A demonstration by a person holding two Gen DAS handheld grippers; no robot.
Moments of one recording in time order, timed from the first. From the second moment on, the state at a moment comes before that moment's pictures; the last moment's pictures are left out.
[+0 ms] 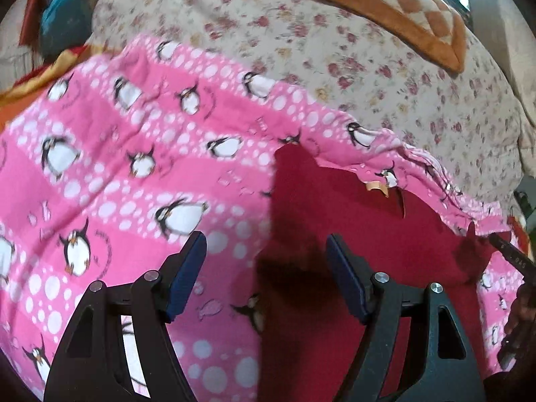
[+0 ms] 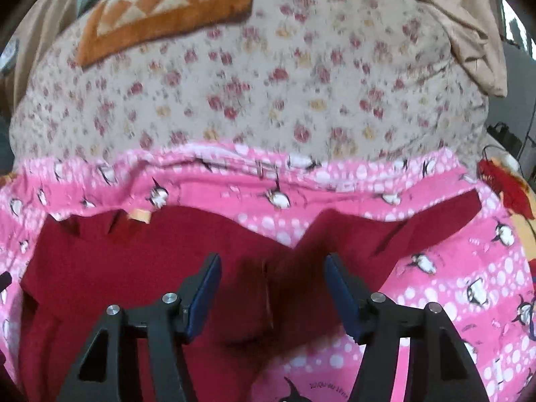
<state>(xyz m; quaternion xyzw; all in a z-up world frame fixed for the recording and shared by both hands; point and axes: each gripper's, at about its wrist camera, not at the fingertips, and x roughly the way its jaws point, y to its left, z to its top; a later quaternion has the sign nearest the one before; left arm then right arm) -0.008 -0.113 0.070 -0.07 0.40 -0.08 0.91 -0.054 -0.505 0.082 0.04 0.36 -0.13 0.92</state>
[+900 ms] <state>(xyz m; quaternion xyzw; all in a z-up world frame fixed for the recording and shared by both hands) -0.029 -0.150 0.054 -0.02 0.45 -0.06 0.89 -0.058 -0.478 0.031 0.07 0.47 -0.06 0.88</state>
